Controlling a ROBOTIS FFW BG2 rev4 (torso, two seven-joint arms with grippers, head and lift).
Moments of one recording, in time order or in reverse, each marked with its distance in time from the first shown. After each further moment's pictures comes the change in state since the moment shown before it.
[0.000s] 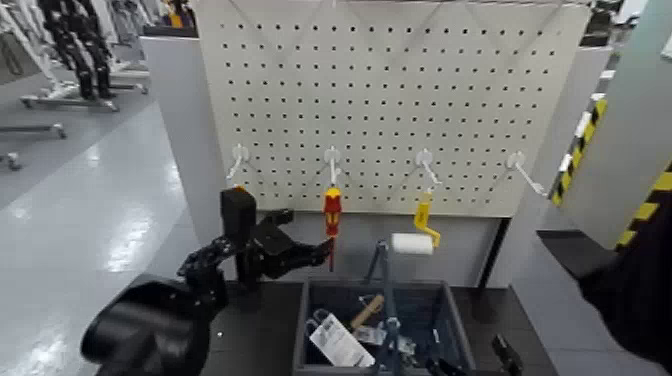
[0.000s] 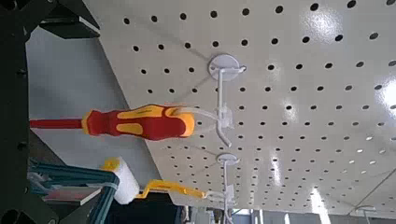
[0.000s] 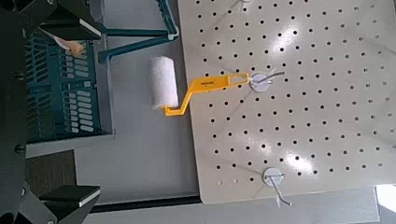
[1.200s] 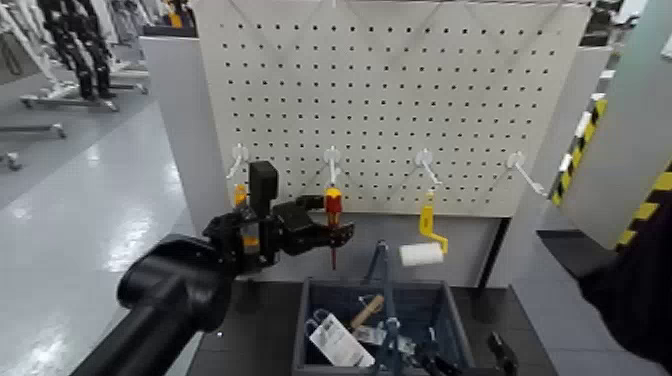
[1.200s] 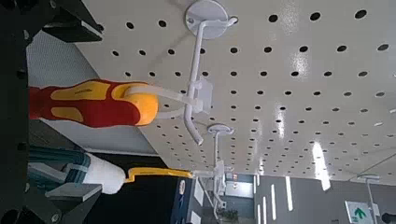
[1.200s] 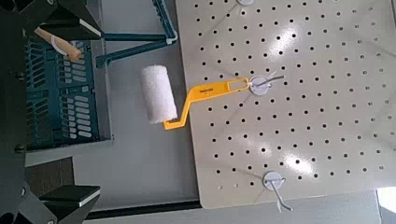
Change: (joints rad) left arm -0.250 -0.025 -0.134 0.300 0.096 -0.044 -0.186; right arm -0.011 0.002 0.012 0.009 -0.005 -0.004 0.000
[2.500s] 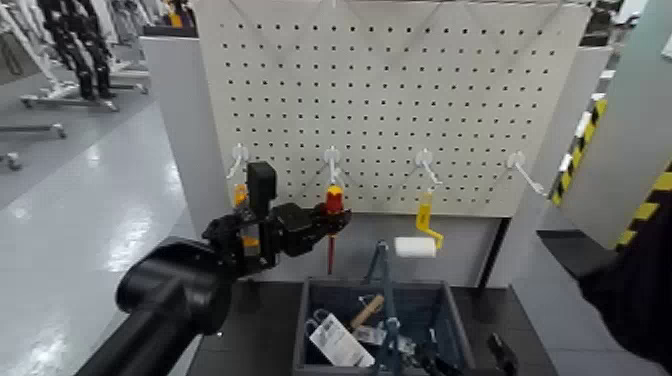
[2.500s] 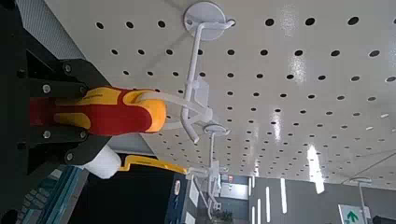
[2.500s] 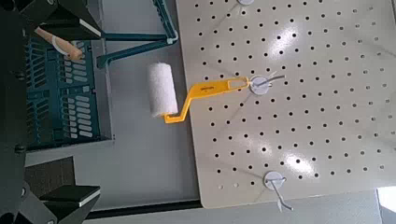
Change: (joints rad) left arm 0.032 0.000 0.022 -0.051 0.011 0.029 0.010; right arm 0.003 0.000 -0.001 0.000 -0.002 -0.001 0.000
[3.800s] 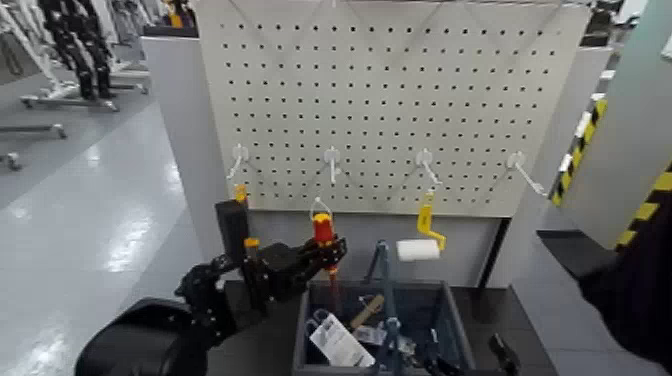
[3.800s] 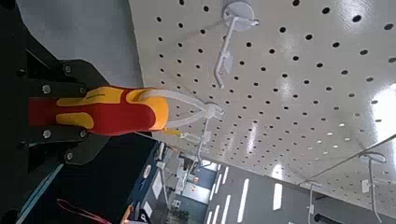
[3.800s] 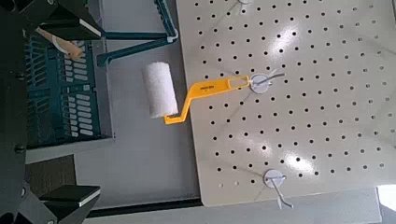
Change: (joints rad) left arm 0.331 0.020 0.145 -0.418 0.165 0.227 0.075; right arm 0.001 -0.004 -0.001 -0.001 -0.006 0.000 0.000
